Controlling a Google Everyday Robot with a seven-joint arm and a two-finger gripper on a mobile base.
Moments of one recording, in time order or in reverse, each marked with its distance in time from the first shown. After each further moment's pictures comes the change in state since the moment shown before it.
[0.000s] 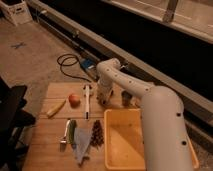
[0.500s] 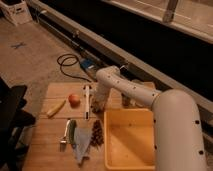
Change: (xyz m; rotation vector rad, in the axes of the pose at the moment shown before) arm -0.073 0.016 0.007 0.015 -0.114 -0.078
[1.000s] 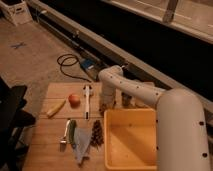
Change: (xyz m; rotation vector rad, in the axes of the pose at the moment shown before) arm 0.030 0.051 -0.020 -0.162 0.067 0.075
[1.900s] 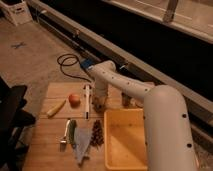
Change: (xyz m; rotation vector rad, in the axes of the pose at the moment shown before) arm -0.013 -0.068 -0.001 0.103 0.008 -0.116
